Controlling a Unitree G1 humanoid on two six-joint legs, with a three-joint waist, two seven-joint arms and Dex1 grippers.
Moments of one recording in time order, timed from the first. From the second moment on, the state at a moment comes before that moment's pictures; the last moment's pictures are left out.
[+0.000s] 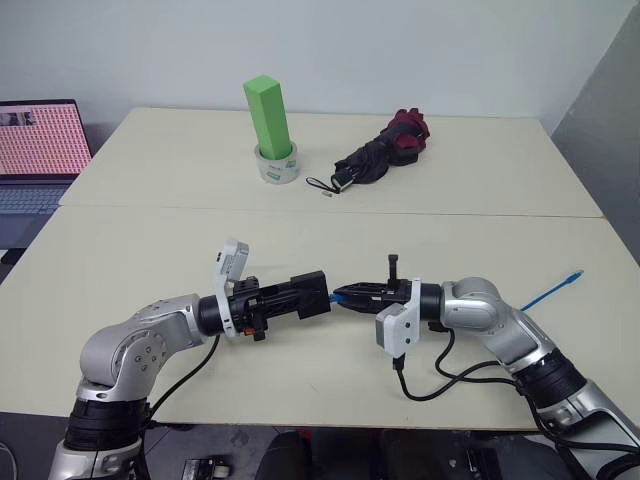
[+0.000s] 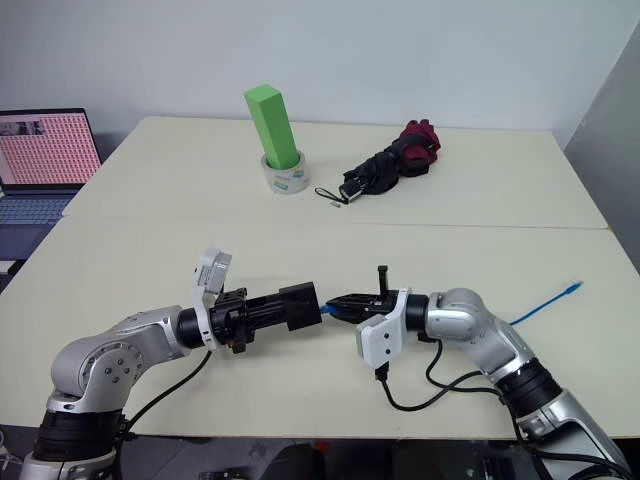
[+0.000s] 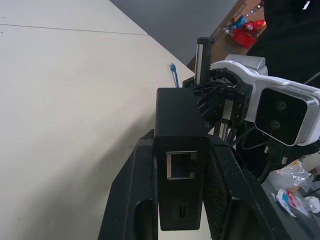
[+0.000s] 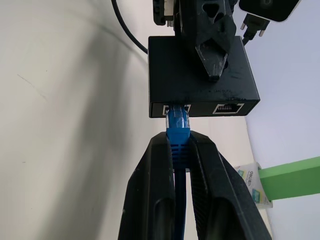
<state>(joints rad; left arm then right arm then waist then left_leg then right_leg) -0.24 0.61 0.12 -0.24 -0.87 0.88 -0.96 -0.50 -0.55 0.44 0.04 -0.29 -0.62 0.73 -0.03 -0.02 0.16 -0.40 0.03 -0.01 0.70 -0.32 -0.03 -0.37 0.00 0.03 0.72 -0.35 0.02</state>
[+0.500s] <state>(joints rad) -0.26 0.67 0.05 -0.22 -0.78 0.80 -1.08 -0.40 -0.72 0.35 -0.29 0.15 -0.07 0.97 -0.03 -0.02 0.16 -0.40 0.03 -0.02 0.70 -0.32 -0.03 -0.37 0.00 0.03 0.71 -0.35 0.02</state>
